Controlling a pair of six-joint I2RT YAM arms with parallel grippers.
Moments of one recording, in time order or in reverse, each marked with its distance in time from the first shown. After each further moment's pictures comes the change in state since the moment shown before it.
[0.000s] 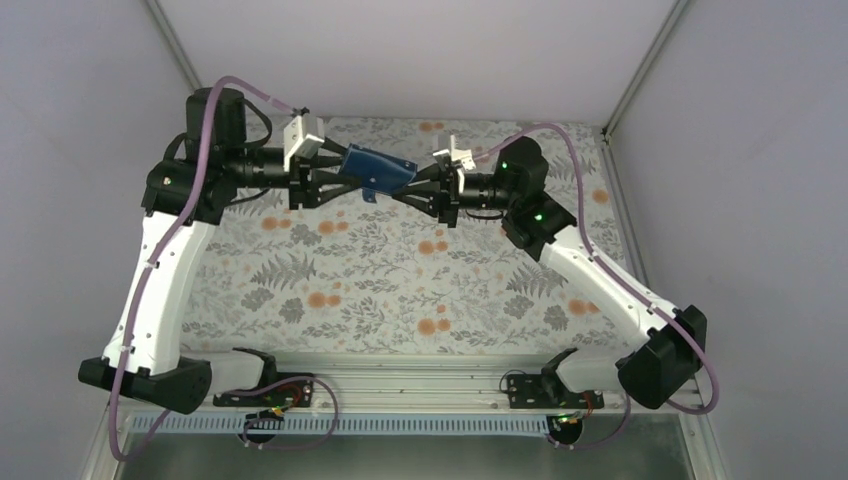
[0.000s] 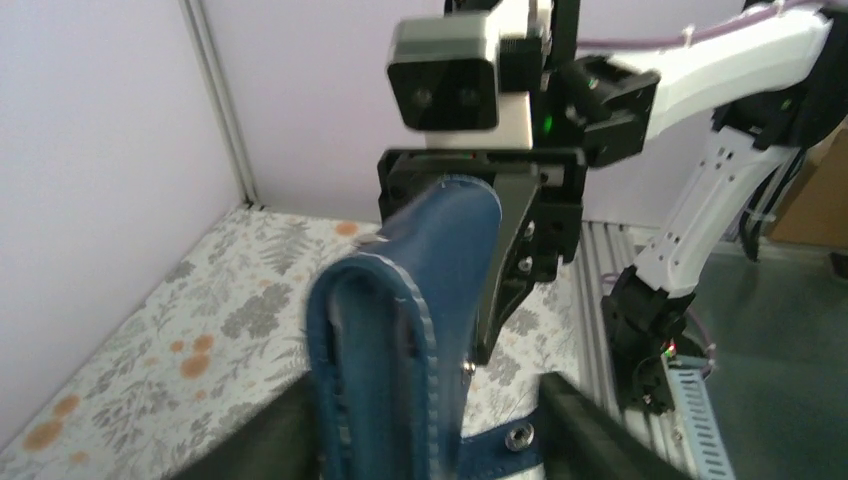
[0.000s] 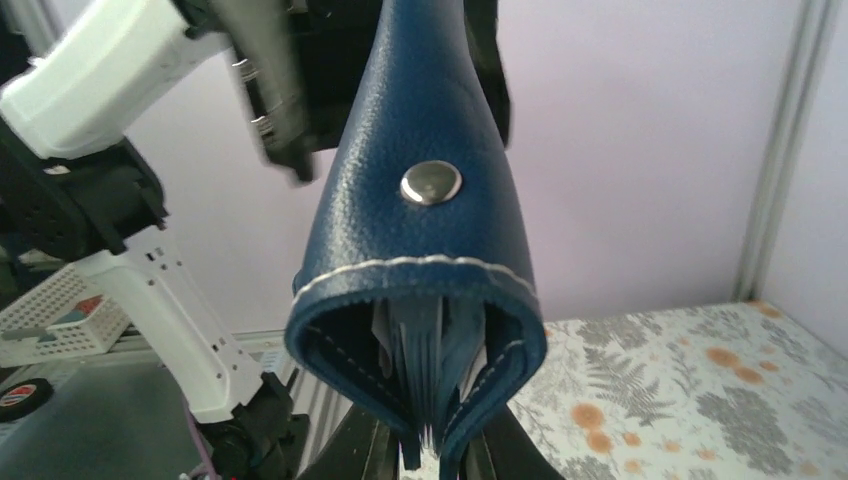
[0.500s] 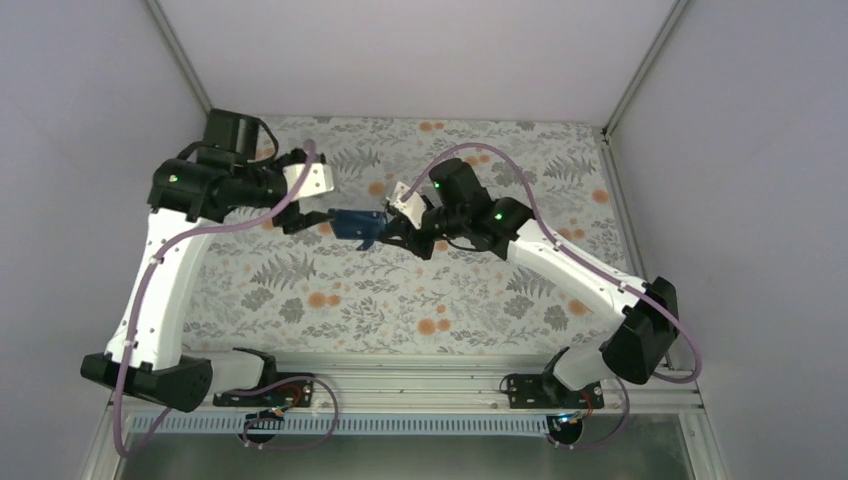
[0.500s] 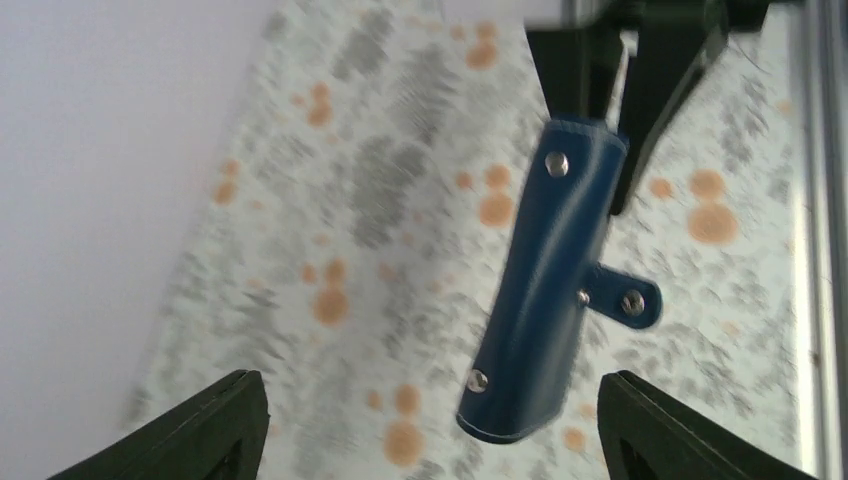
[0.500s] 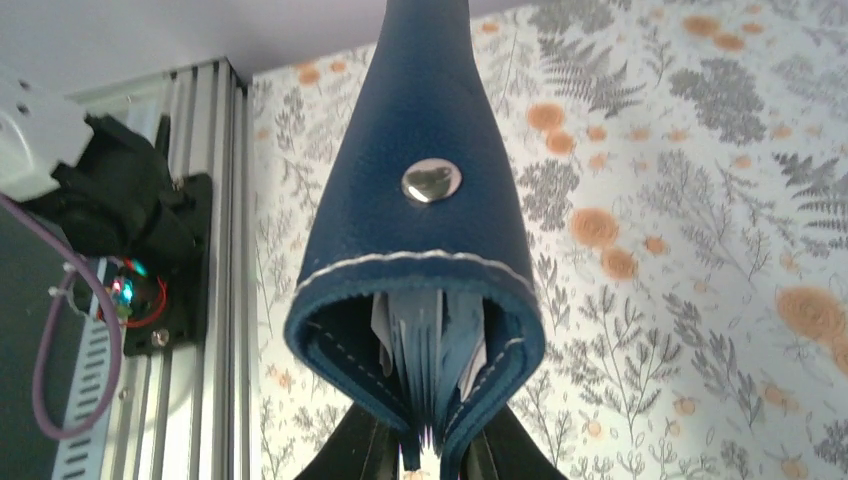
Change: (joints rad) left arm 0.001 0.010 0.026 -0.348 -0.526 0.580; right arm 0.165 0.137 0.124 -0.634 0.435 -0.336
